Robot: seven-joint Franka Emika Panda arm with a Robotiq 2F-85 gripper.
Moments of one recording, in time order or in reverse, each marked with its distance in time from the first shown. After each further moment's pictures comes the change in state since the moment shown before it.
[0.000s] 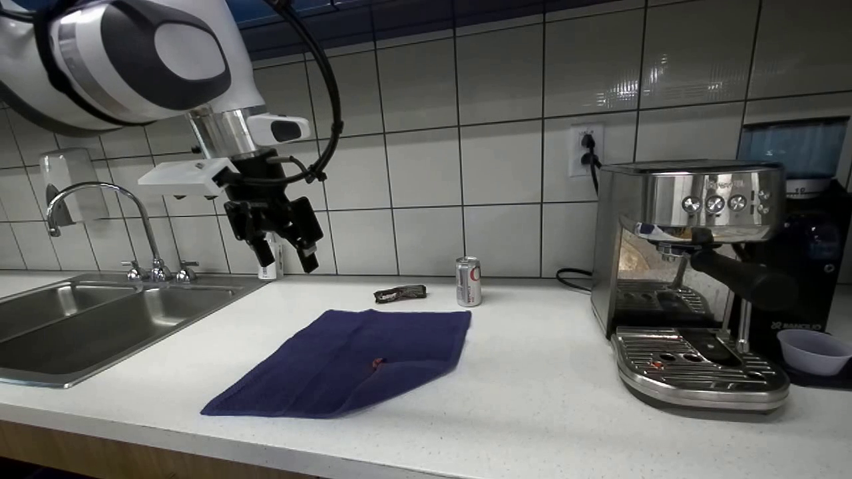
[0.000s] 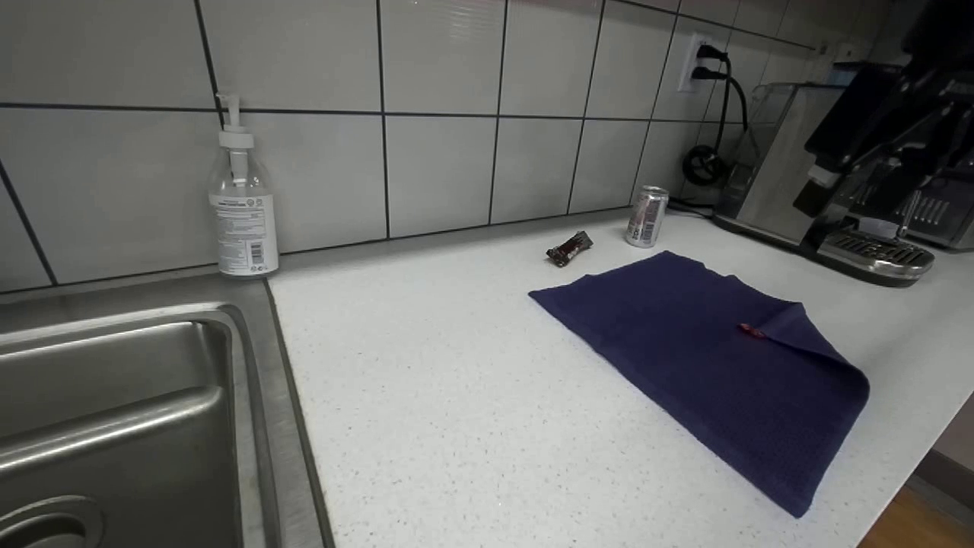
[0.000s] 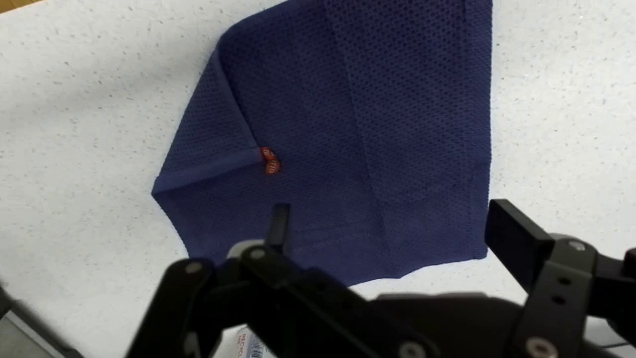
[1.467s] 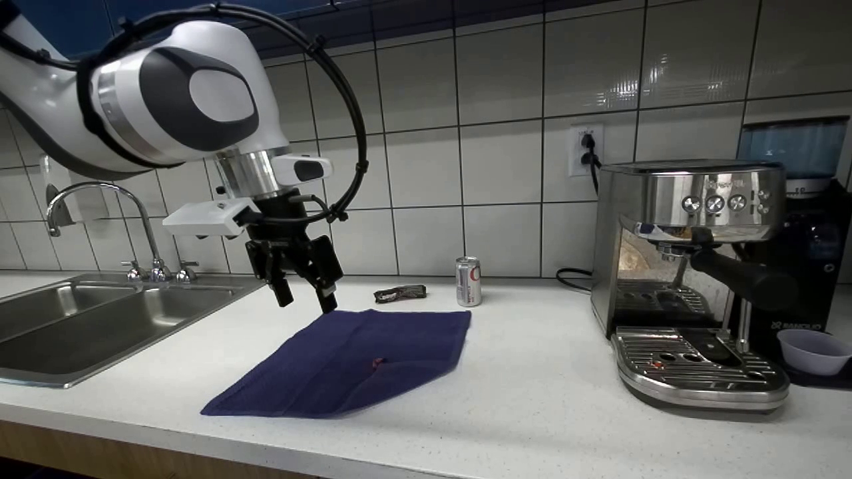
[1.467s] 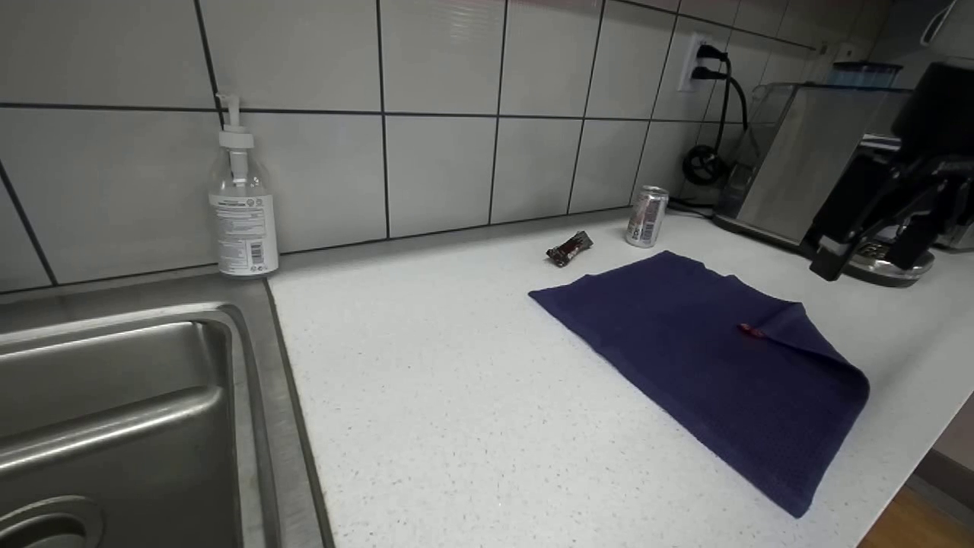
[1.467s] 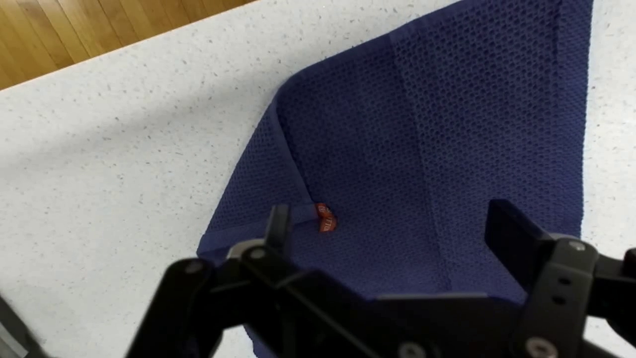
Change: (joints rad) arm -0.074 0.101 0.000 -0.034 -0.082 0.038 0.031
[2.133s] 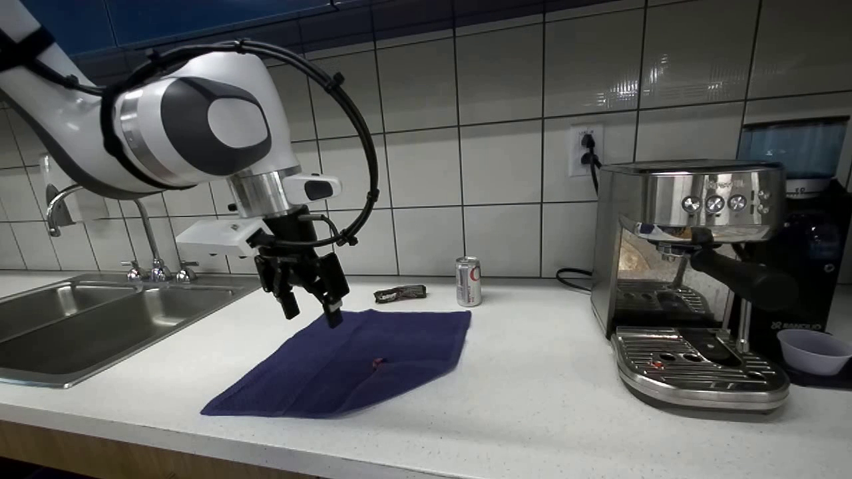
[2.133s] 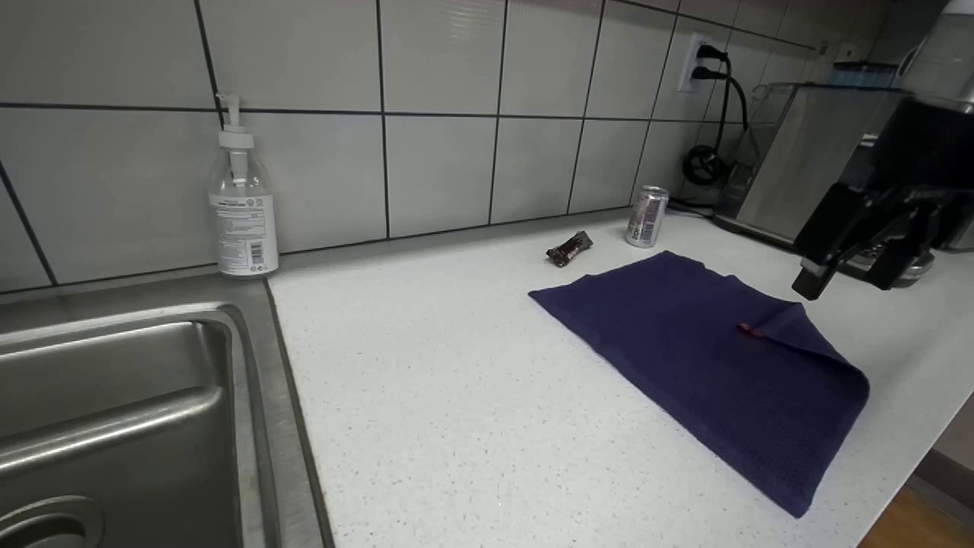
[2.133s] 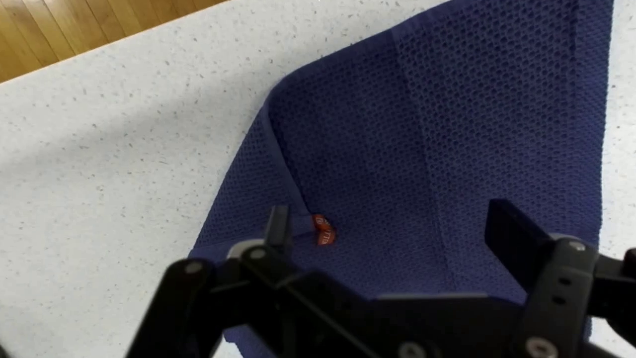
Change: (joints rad) arm -0.001 0.087 -0.014 0.005 0.000 0.076 0.000
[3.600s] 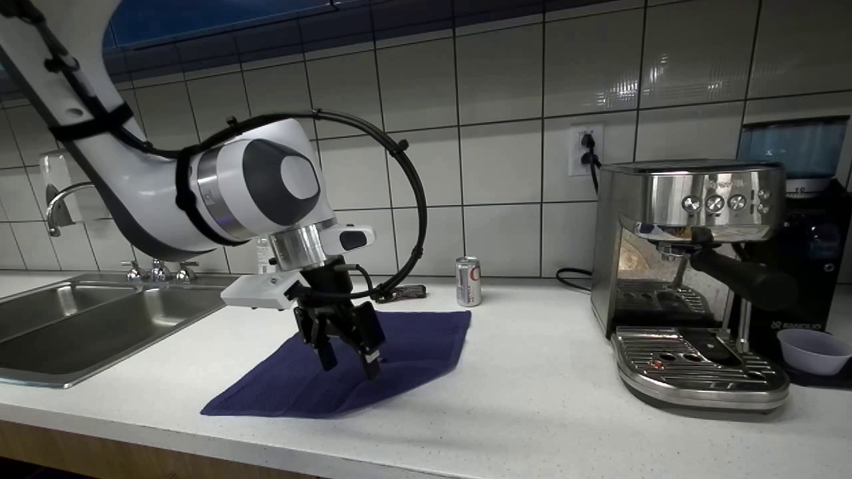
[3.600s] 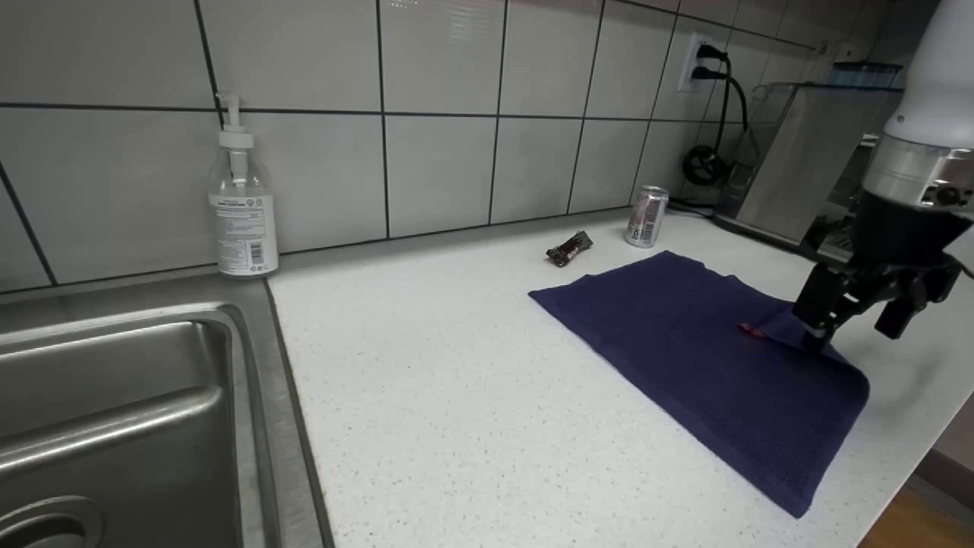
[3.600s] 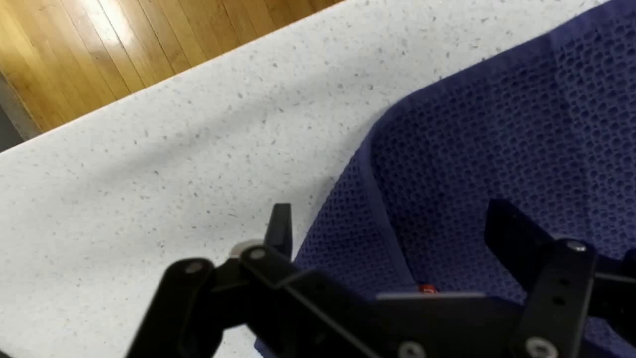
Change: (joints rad) arm -0.031 0.234 -0.100 0.047 -0.321 0.072 0.236
